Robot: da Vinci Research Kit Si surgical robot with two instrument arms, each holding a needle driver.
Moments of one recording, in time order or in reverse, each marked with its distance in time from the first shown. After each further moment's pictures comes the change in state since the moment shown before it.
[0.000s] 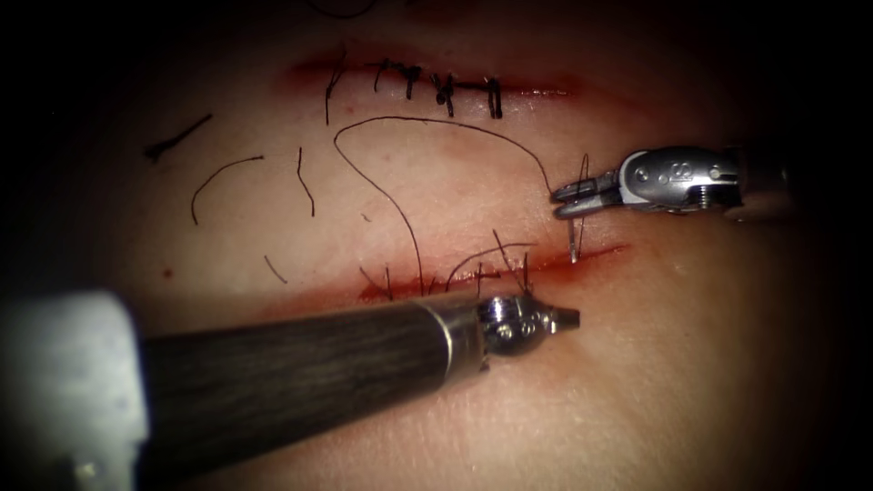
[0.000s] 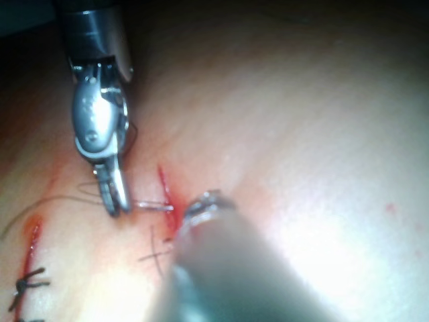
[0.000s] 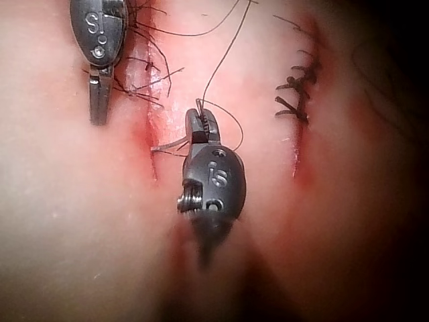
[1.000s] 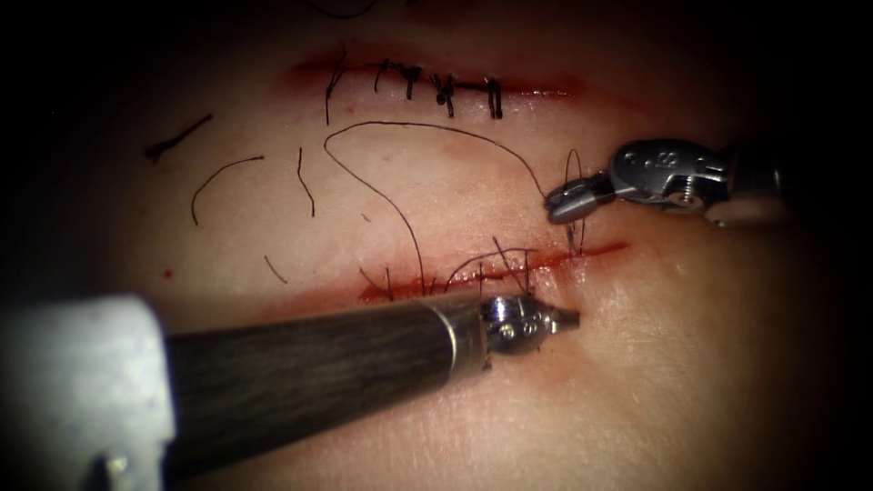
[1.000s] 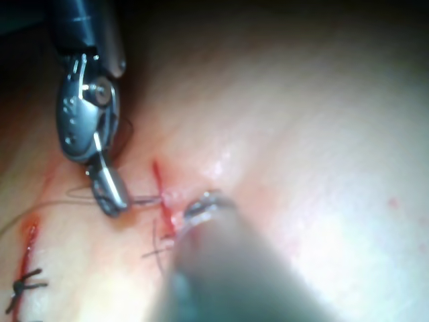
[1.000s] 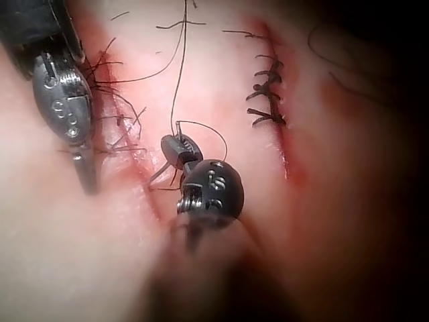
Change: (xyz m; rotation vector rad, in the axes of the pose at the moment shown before) right arm 0.003 0.001 0.000 0.102 -0.009 0.294; left arm -0.001 0.000 0.001 -0.007 -0.018 0.019
